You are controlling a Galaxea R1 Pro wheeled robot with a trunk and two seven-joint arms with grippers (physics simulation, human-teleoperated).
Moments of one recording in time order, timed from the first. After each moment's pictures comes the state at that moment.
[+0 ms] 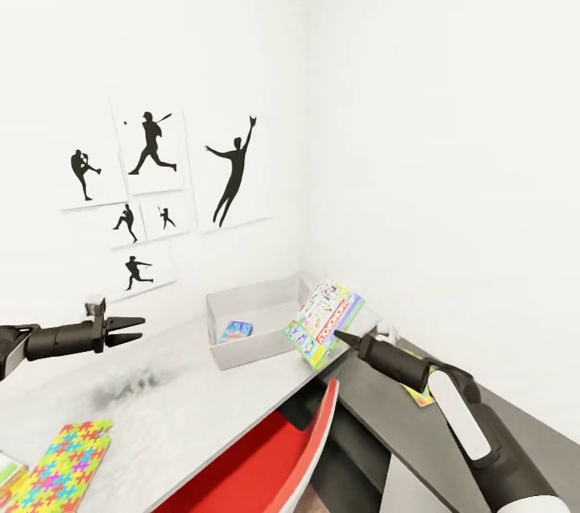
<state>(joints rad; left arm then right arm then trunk) -1.07 0.55 0.18 -0.07 -0.15 0.60 -1.57 -0.43 -0.16 0.10 -1.22 -0.83 0.67 0.45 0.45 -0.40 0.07</state>
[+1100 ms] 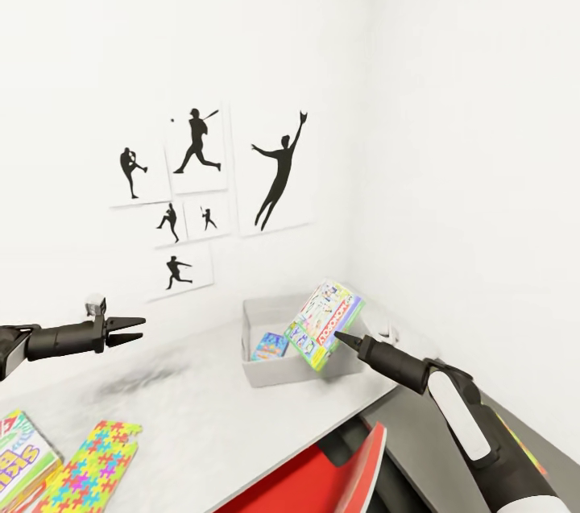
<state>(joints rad) -1.07 0.55 0.18 -0.07 -0.15 0.60 -1.57 -0.43 -0.16 0.10 -1.21 -0.84 0.67 0.45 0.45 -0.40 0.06</state>
